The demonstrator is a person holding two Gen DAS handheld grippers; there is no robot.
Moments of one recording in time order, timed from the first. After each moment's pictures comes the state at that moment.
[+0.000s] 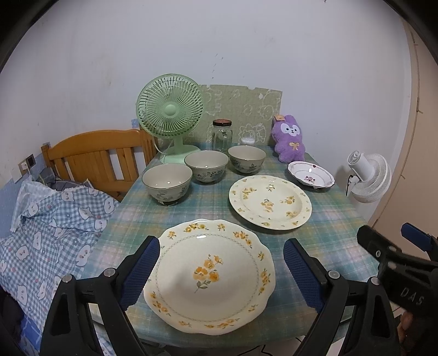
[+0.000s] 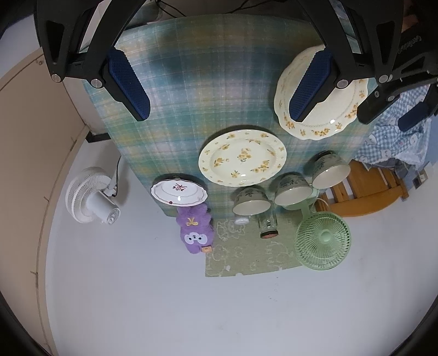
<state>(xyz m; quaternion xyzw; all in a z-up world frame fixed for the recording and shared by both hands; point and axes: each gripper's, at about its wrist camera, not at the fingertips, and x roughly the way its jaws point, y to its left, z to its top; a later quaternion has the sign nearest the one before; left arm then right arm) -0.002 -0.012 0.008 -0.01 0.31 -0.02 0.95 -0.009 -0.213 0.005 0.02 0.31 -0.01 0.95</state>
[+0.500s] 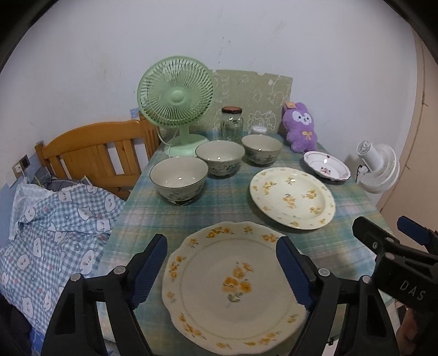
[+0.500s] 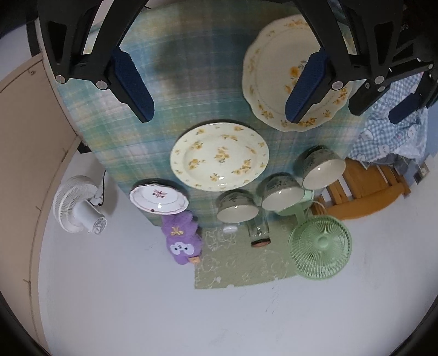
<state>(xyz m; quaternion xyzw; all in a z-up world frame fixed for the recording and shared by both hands) 0.049 0.039 -0.007 0.00 0.35 -0.03 0.94 0.042 -0.155 0.000 0.03 0.34 -0.01 0.94</state>
